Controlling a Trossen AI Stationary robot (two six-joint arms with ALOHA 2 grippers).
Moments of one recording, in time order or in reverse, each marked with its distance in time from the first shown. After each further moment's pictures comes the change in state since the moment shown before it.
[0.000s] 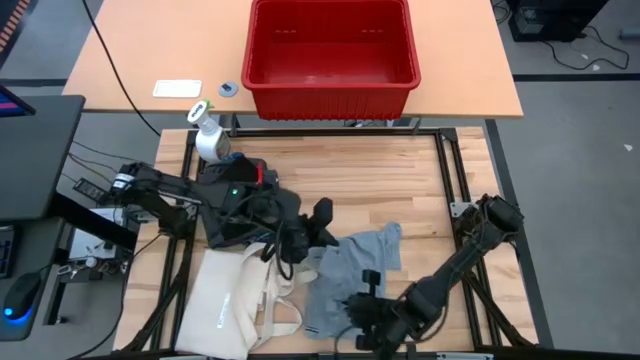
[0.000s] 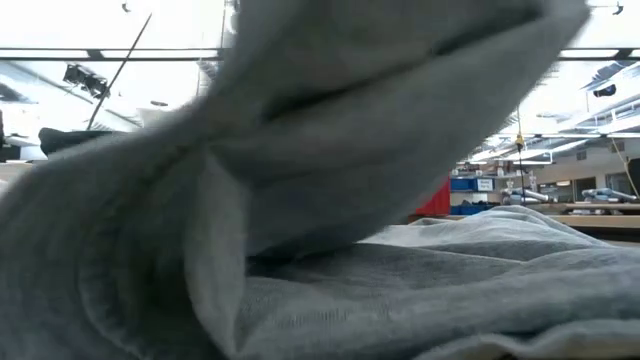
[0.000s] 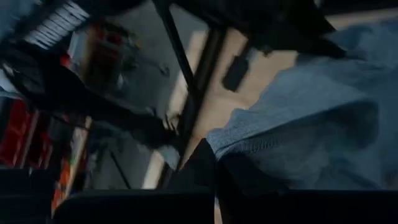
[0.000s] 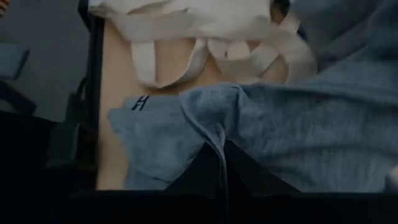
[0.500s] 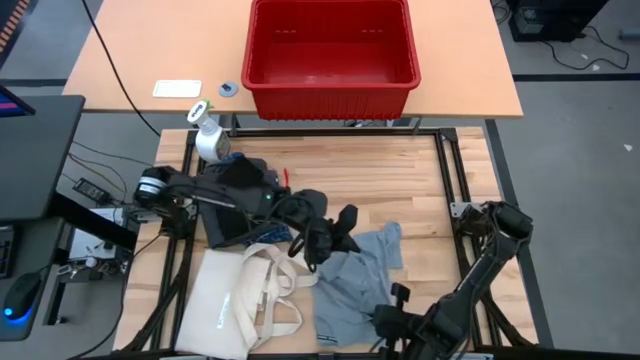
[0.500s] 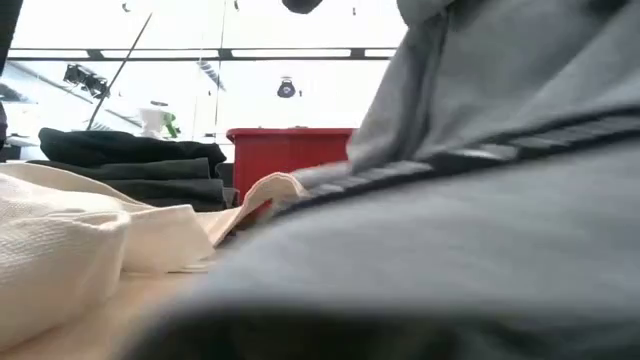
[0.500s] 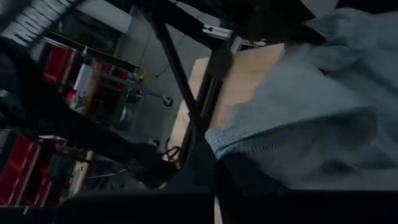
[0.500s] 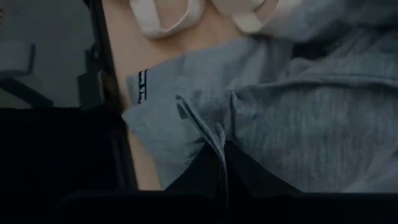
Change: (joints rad) left arm 0.081 0.186 0.000 0.273 0.215 0.049; right arm 0.168 0.000 -0.001 -0.198 0.012 0.430
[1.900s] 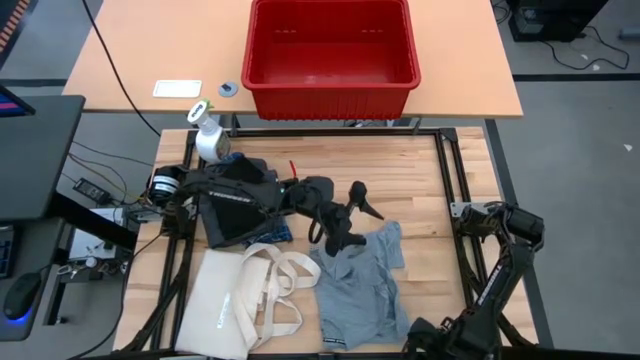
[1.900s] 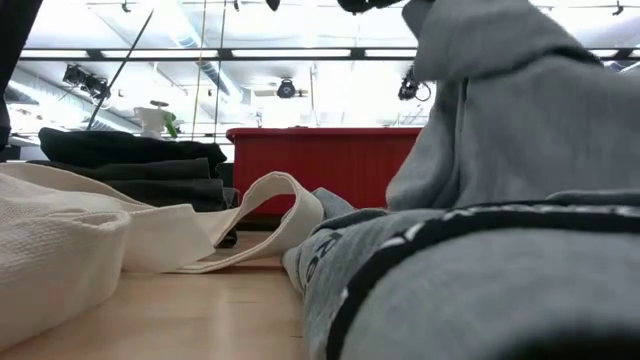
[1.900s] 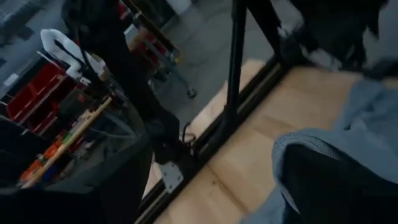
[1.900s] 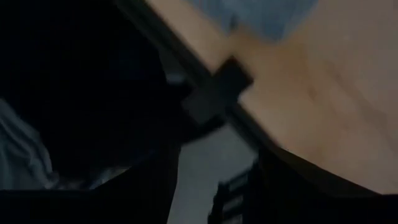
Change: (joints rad) left arm 0.083 0.105 -0.001 0.269 -0.039 -0.387; right arm 0.174 -0.017 -0.159 0.114 -0.638 0.754
